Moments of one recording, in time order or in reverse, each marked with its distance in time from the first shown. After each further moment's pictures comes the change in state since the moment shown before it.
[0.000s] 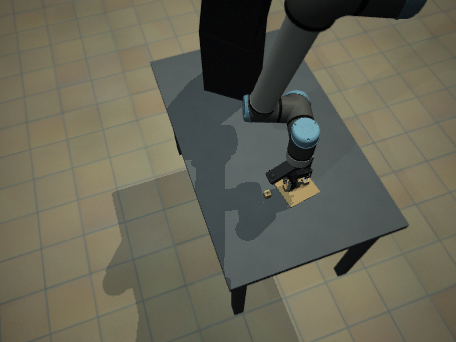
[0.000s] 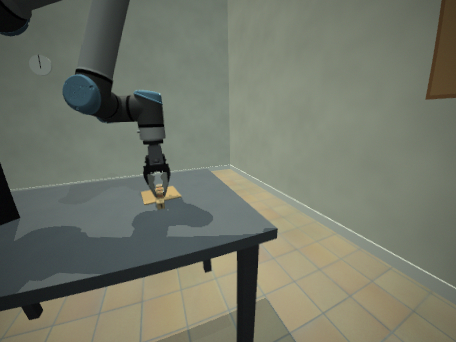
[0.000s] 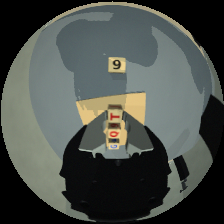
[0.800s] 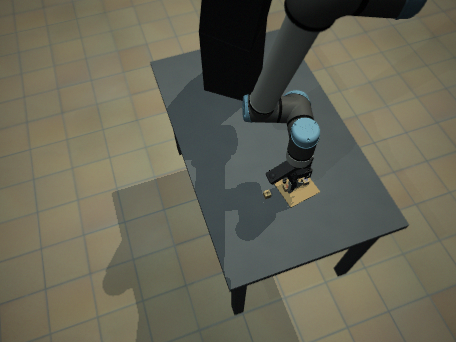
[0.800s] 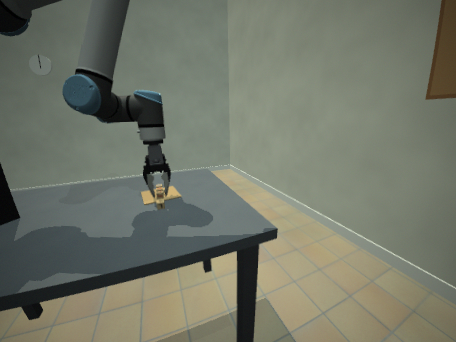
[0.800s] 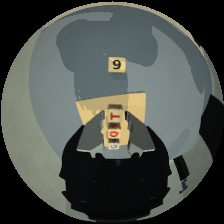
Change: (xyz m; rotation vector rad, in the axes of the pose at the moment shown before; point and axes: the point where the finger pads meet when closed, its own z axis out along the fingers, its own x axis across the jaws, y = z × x) arm 0.000 0.000 0.000 0.000 0.000 0.000
